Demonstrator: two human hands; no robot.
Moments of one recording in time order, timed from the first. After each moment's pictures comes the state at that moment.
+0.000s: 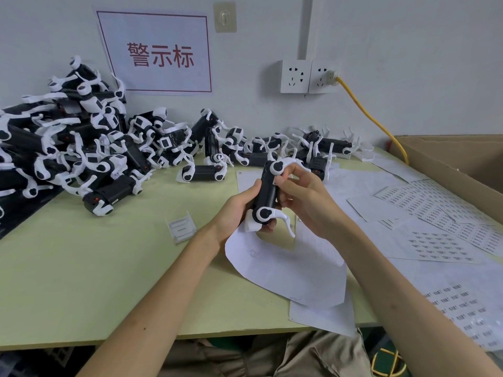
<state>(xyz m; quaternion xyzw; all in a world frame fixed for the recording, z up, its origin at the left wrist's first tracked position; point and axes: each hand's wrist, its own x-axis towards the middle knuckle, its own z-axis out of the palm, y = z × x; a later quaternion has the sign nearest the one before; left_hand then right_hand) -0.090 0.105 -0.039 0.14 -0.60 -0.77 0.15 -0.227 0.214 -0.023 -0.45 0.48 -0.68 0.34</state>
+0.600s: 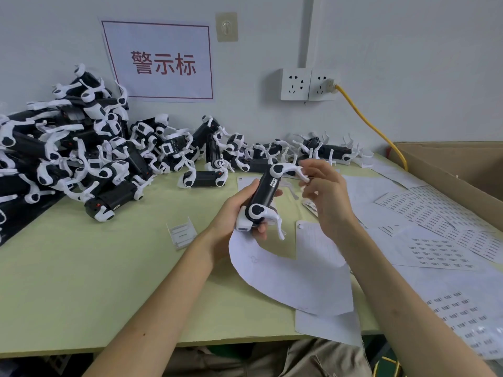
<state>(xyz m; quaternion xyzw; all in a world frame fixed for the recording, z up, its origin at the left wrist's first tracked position) -0.091 0.096 -0.040 0.12 -0.58 -0.79 0.14 -0.252 0.216 -0.023 -0.35 0.52 -0.75 0.21</state>
